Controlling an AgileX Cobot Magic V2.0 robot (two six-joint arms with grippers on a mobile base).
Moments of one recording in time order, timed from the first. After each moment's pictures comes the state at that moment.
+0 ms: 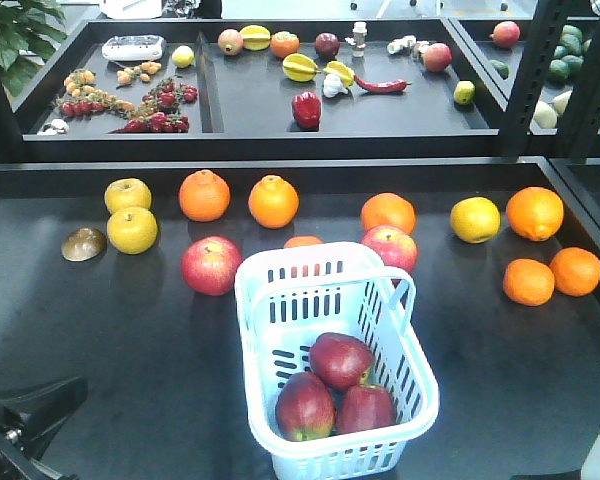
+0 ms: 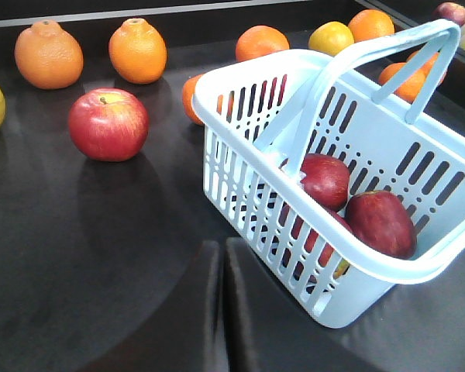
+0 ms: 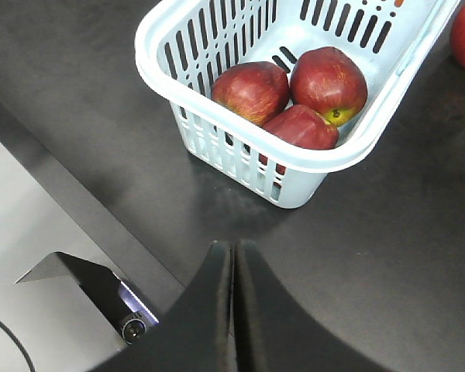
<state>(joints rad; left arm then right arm) -0.45 0.73 -0.23 -1.73 0.04 1.57 0.32 0.56 -0.42 0.43 0.82 -0.65</state>
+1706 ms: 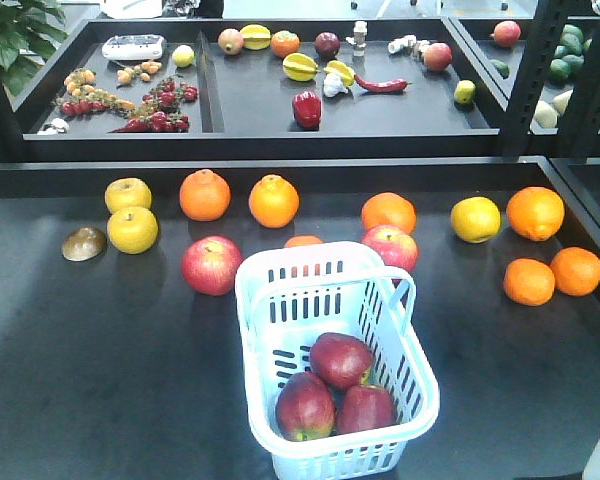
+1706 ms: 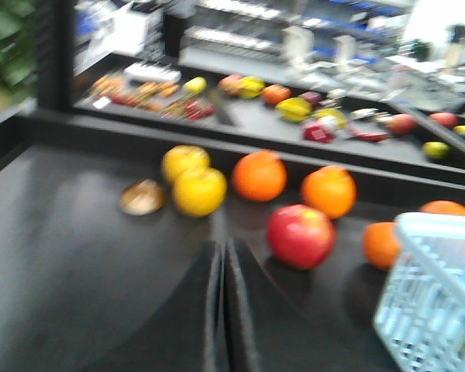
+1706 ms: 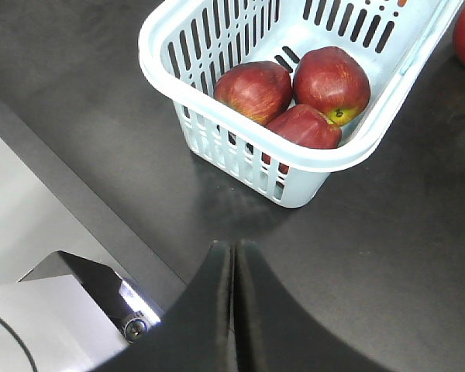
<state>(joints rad) 0.11 -0.01 0.03 -0.32 0.20 0.06 0.32 0.55 -0.42 0.43 0.83 -0.65</state>
